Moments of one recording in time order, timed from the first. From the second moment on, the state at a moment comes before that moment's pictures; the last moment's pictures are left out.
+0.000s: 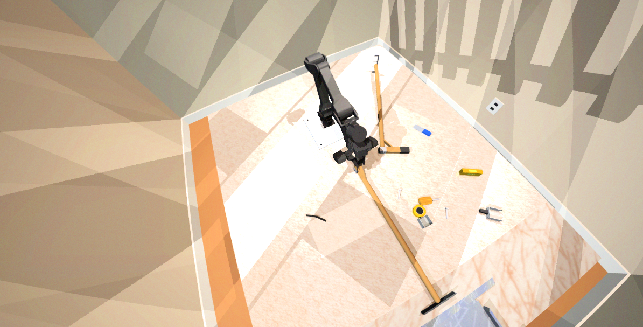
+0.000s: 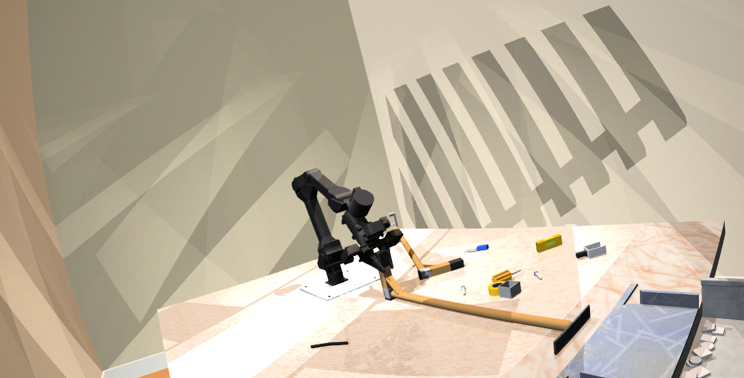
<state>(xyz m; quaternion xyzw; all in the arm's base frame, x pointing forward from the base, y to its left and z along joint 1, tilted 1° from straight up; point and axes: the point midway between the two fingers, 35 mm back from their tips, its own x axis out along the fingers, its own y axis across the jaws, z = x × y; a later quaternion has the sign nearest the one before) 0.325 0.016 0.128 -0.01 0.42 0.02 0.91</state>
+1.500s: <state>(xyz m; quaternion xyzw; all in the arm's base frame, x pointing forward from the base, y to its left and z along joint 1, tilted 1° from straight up) 0.322 0.014 0.142 -0.01 0.43 0.02 0.90</state>
